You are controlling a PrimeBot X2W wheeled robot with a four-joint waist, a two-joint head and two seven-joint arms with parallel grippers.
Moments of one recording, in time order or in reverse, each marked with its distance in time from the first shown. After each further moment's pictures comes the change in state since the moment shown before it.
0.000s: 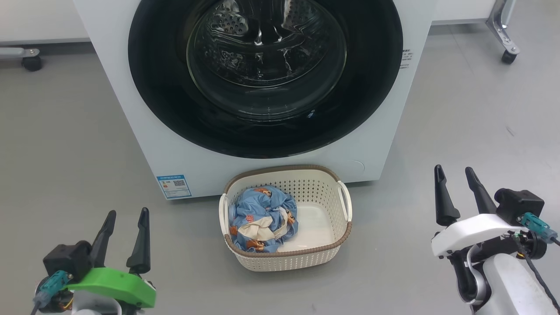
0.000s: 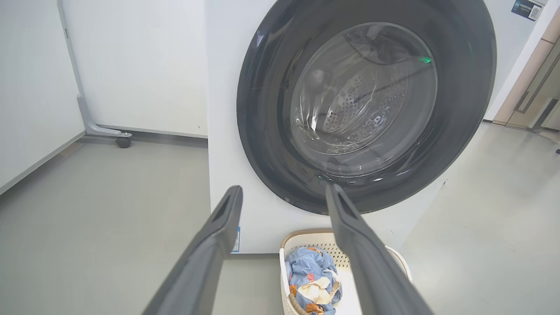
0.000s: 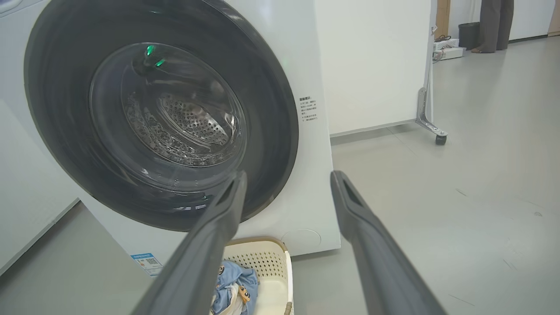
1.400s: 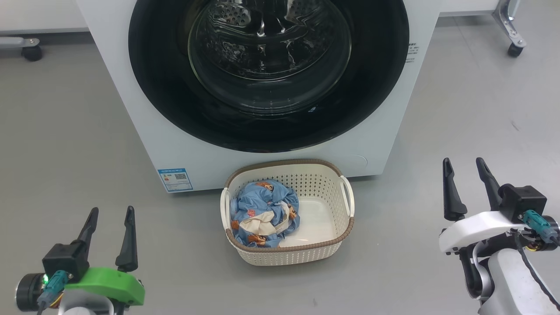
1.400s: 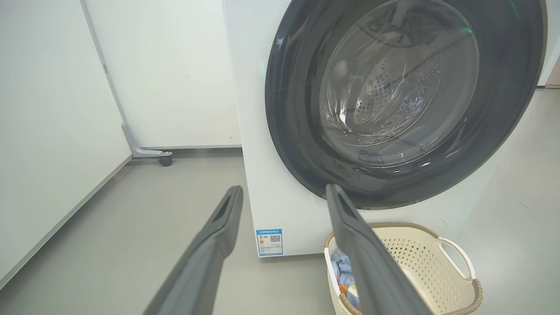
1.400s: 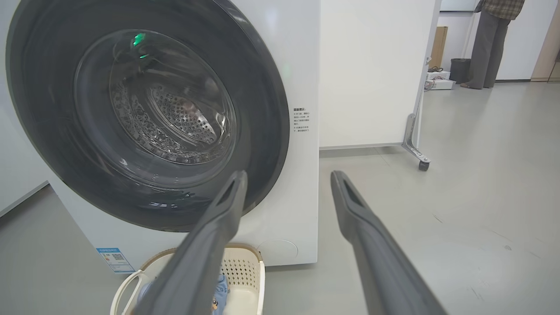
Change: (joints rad) left arm -0.021 -0.037 0.113 0.063 0.240 0.033 -0.041; right arm -0.028 0.011 -0.073 0.041 -0.178 -0.062 -0.047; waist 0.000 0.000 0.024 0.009
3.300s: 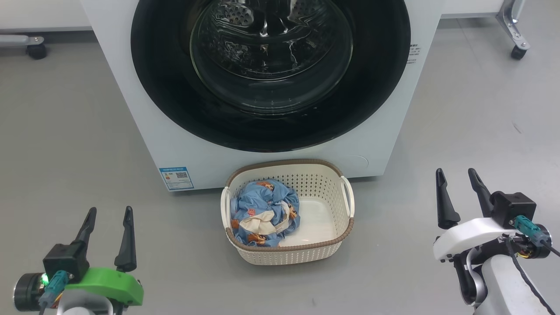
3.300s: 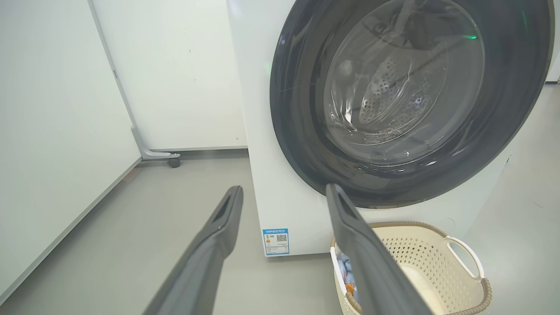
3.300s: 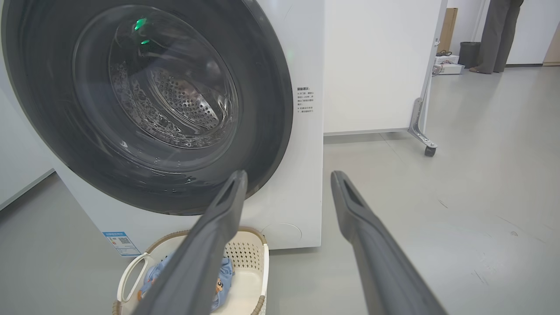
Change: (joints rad) left arm -0.002 -0.034 0.064 0.007 0.076 -0.011 0.000; right arm 0.000 0.033 -0.019 0.063 -0.027 0.022 0.000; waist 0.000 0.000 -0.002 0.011
